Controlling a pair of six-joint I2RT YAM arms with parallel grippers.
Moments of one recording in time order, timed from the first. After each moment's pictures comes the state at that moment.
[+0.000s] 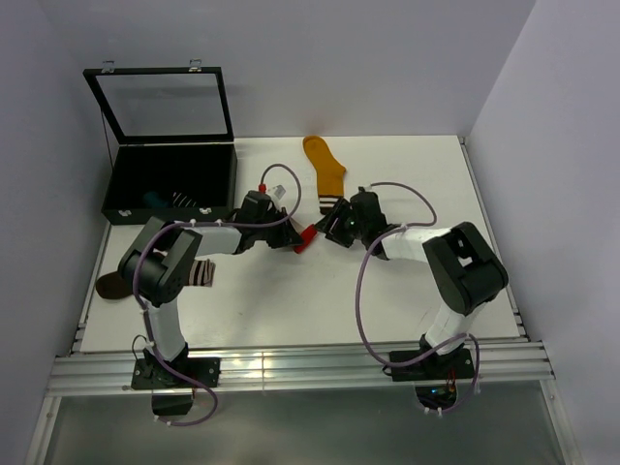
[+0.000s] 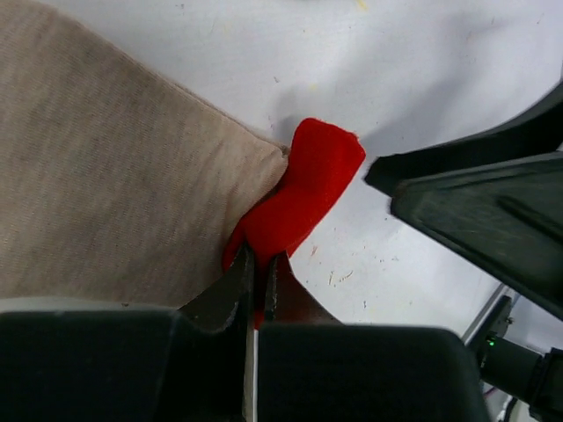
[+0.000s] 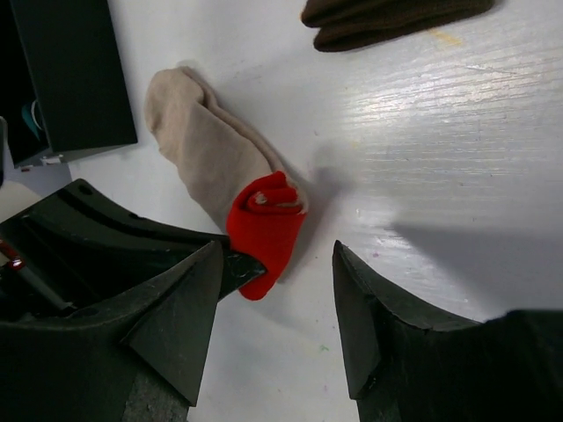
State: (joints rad) left arm -0.53 1.89 0.97 0.22 0.37 -0.68; right arm 0.46 1.69 0.79 0.27 -0.17 0.98
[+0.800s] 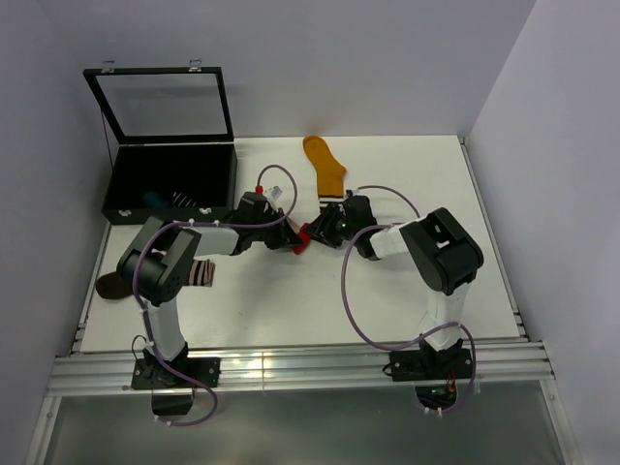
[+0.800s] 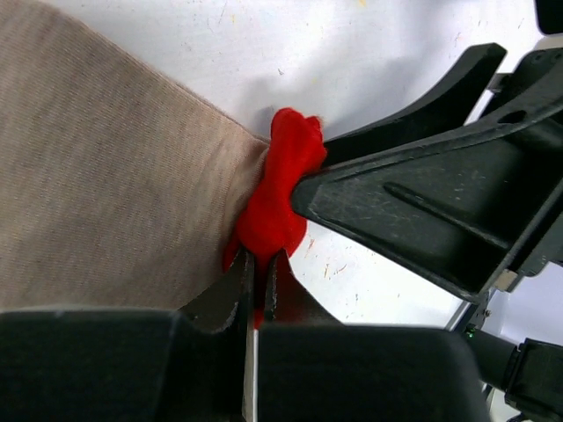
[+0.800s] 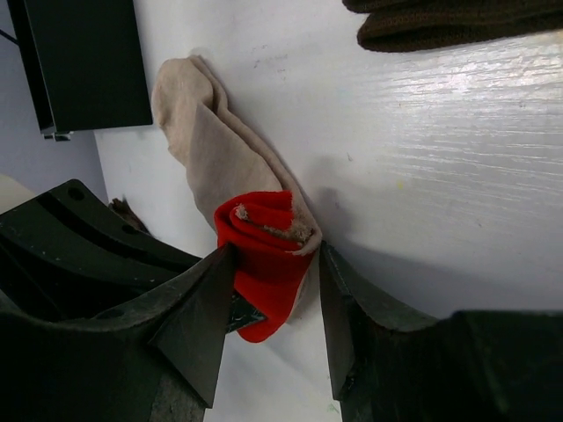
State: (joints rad) left arm -0.51 1.89 0.94 0.26 0.43 -0.72; right arm 0.47 1.90 0.82 0.52 -0.30 1.02
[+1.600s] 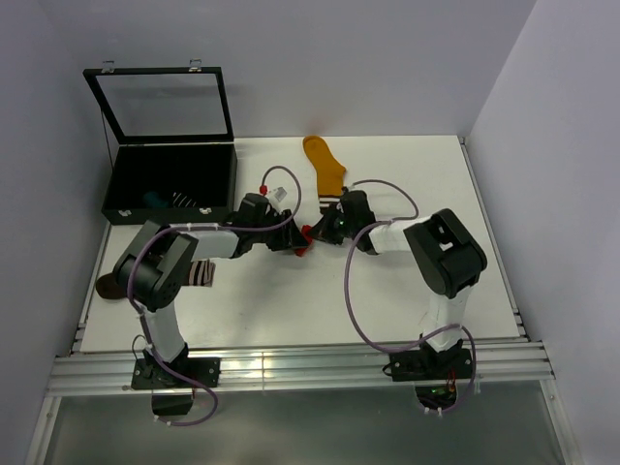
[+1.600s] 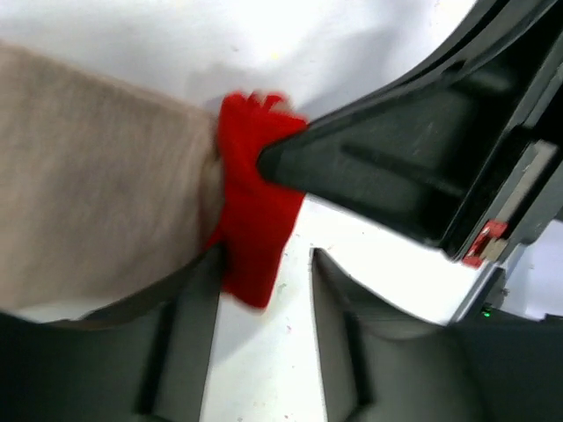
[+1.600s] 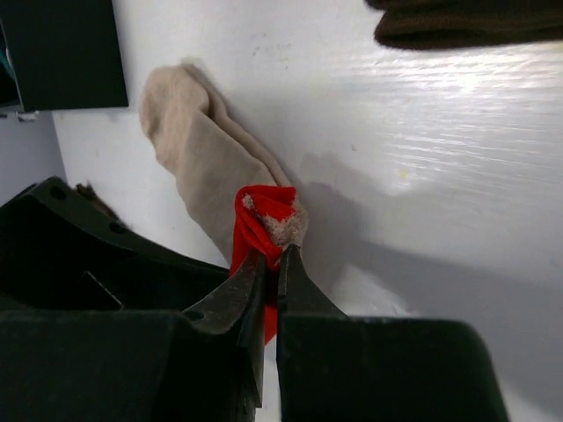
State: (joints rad) left arm -0.53 1.85 0.91 0.27 0.44 -0.67; right arm 0.47 1.89 0.88 0.37 -0.30 0.91
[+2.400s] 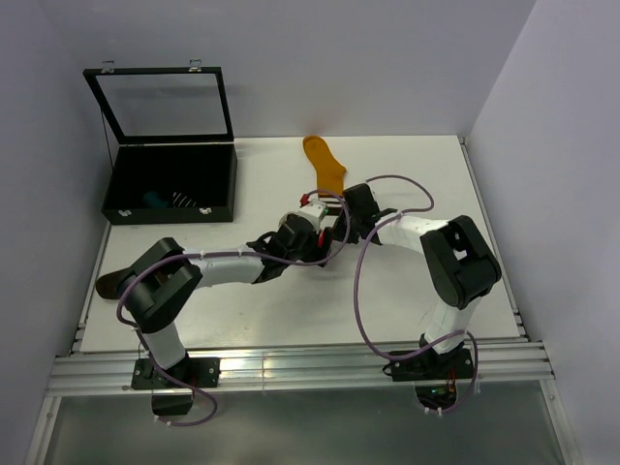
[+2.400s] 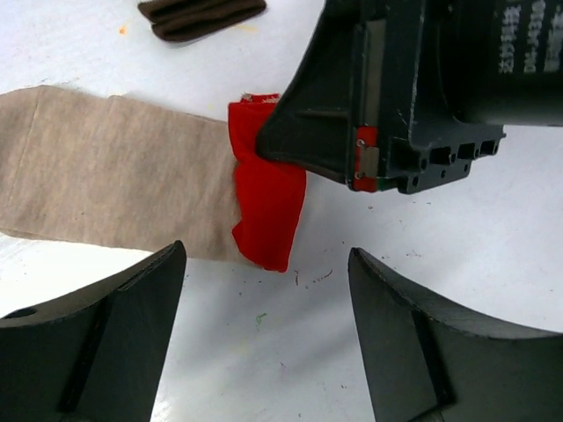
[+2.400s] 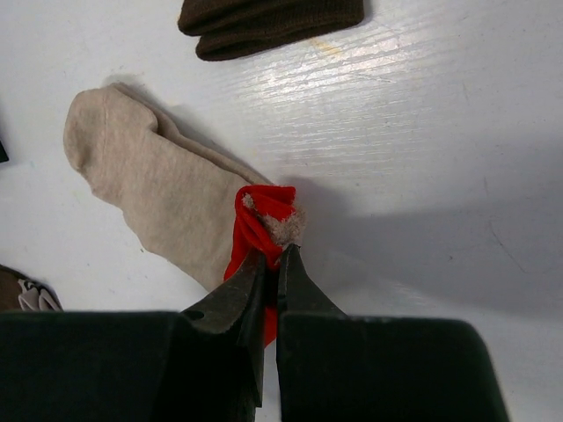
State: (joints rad) left arm -0.88 1.74 0.93 0.25 -0.18 -0.35; right arm 0.46 1.76 0.97 -0.09 -0.04 0.86
